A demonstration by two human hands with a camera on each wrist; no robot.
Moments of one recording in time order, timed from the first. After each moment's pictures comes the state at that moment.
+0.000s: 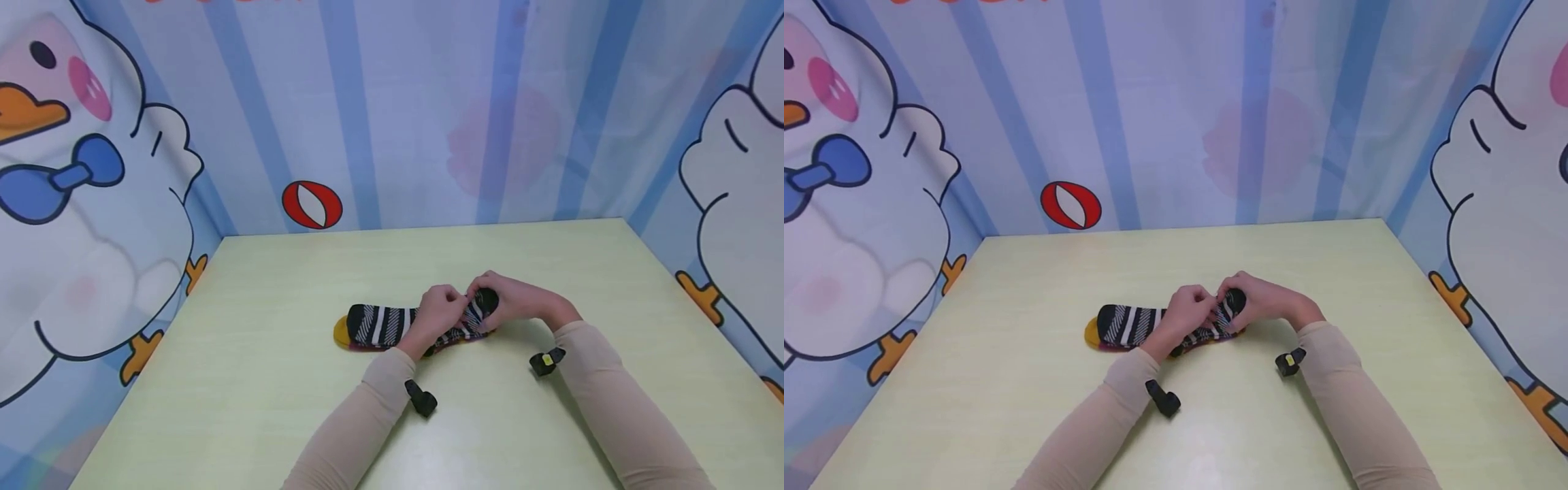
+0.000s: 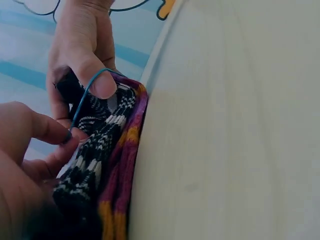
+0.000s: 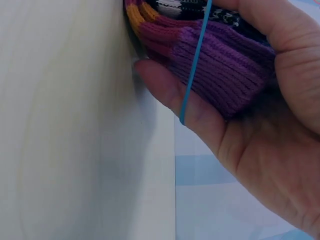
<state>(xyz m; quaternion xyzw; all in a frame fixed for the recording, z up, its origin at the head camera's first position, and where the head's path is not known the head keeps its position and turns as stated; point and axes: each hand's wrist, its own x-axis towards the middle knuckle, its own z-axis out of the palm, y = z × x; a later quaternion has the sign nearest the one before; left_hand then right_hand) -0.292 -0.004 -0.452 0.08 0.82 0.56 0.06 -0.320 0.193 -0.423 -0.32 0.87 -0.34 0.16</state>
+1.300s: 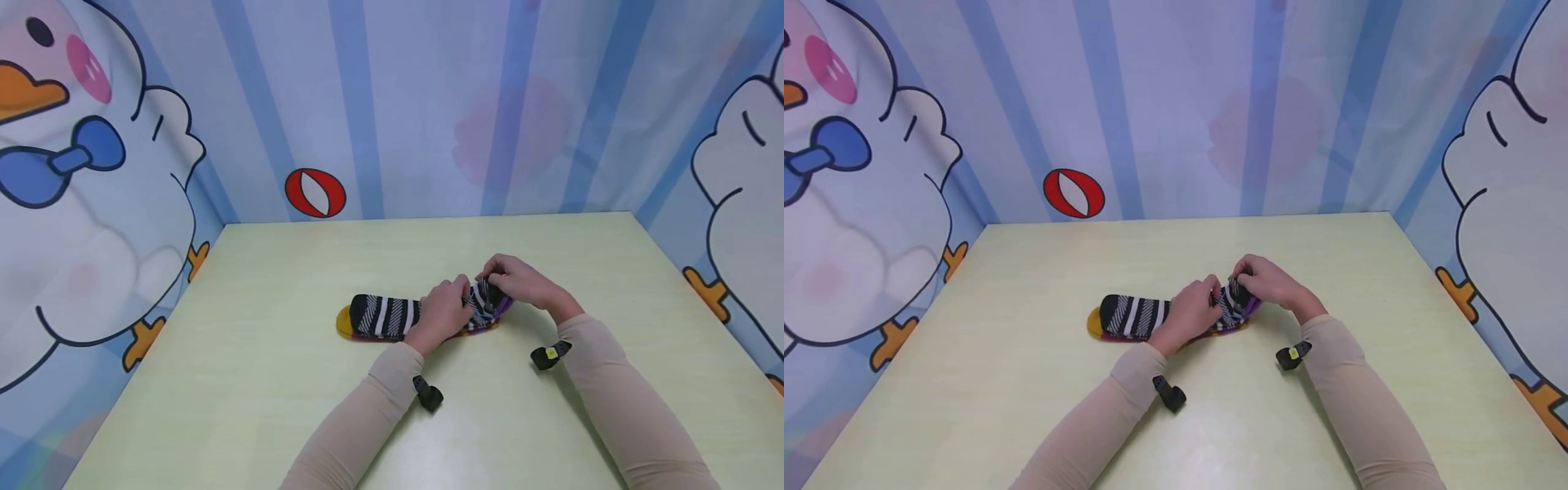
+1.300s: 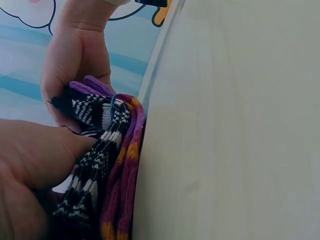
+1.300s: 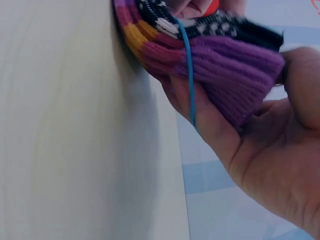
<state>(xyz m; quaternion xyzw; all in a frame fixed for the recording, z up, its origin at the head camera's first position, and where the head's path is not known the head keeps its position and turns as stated) -0.287 0.000 -0.451 0.17 0.96 0.23 -0.03 -0.323 0.192 -0.420 -0.20 0.87 -0.44 0.12</state>
